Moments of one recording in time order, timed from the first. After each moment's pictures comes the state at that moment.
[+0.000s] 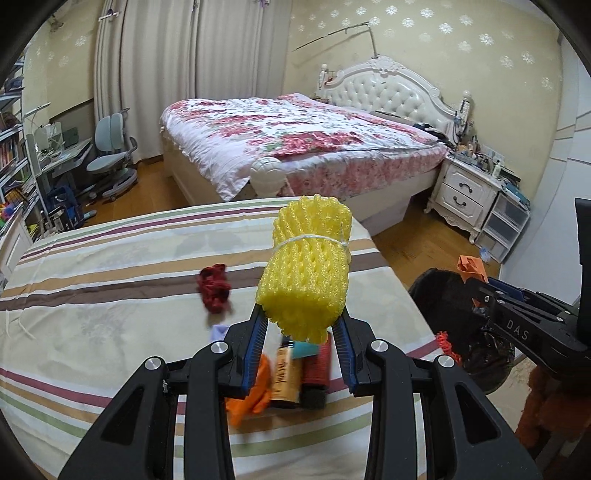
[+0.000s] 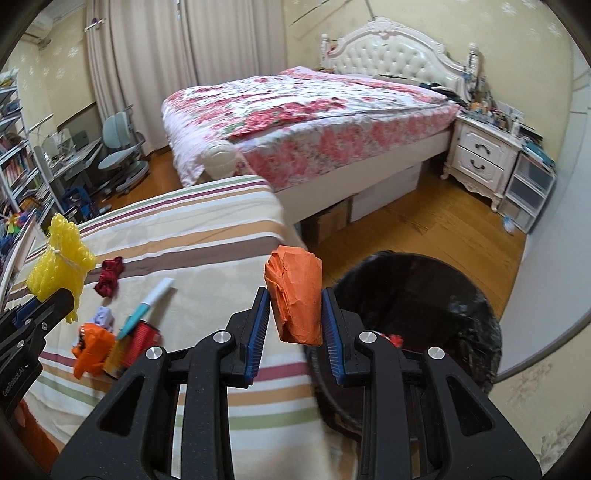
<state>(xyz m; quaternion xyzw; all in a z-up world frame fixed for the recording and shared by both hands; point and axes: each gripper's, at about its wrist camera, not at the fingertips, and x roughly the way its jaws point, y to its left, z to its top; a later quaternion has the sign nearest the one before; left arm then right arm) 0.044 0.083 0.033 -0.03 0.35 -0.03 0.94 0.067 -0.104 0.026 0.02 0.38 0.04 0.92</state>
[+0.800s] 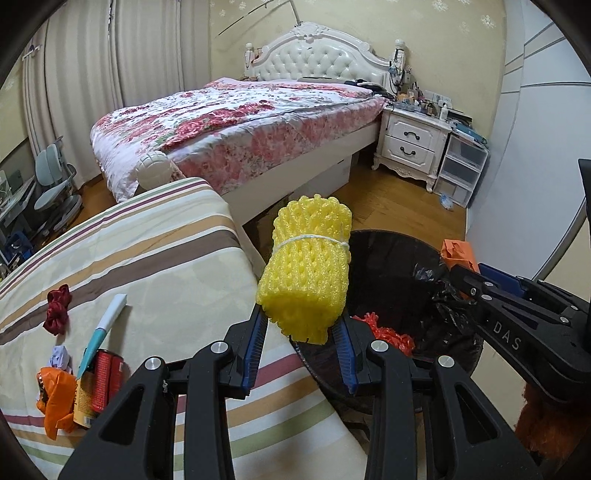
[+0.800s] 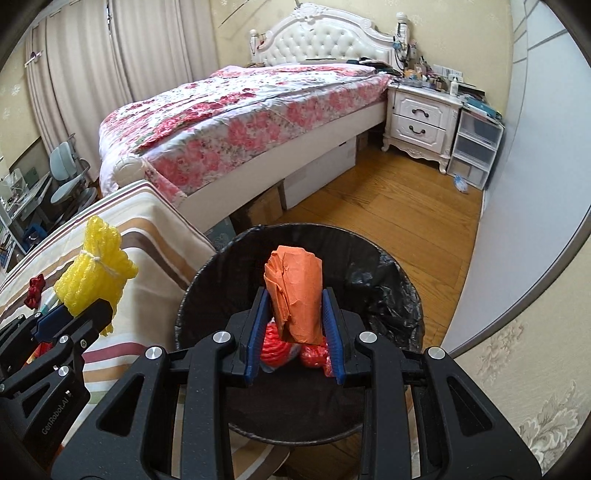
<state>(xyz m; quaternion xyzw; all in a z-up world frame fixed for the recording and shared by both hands) 0.084 -0.067 -0.016 0.04 0.38 -0.12 0.92 0.071 -0.224 -0.018 0.07 0.39 -0.05 0.92</state>
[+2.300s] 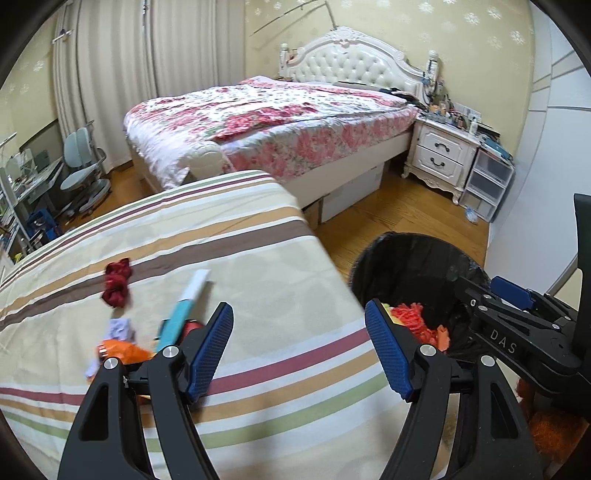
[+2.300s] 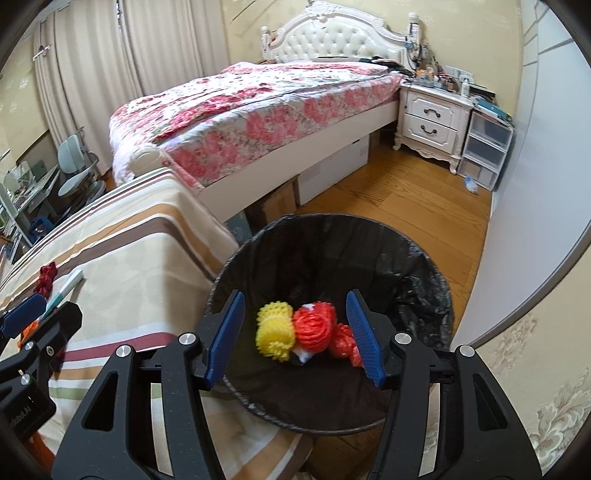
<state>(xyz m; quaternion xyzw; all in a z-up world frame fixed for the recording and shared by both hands) 0.057 0.001 0.002 0.02 0.38 -0.06 0.92 0.063 -0.177 -0.015 0.06 0.40 -0.02 0.92</state>
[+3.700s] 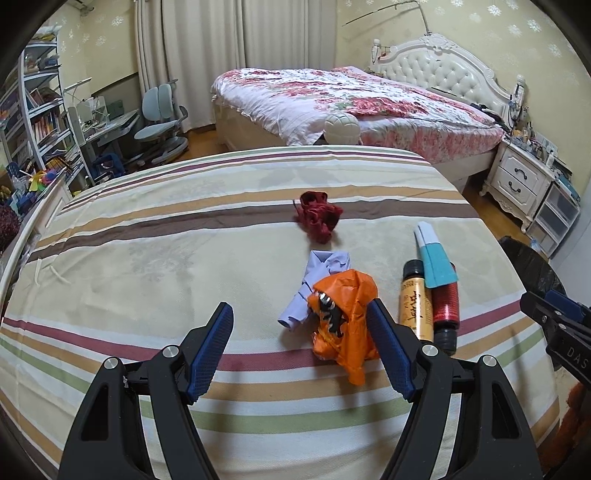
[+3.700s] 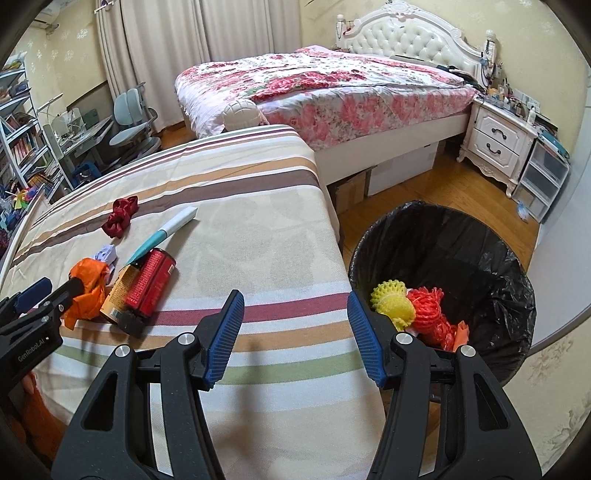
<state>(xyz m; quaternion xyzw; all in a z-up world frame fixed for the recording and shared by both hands) 0.020 0.162 -0.022 -0.03 0.40 0.08 0.91 0.045 -0.056 -0.022 0.00 0.42 0.08 0.90</state>
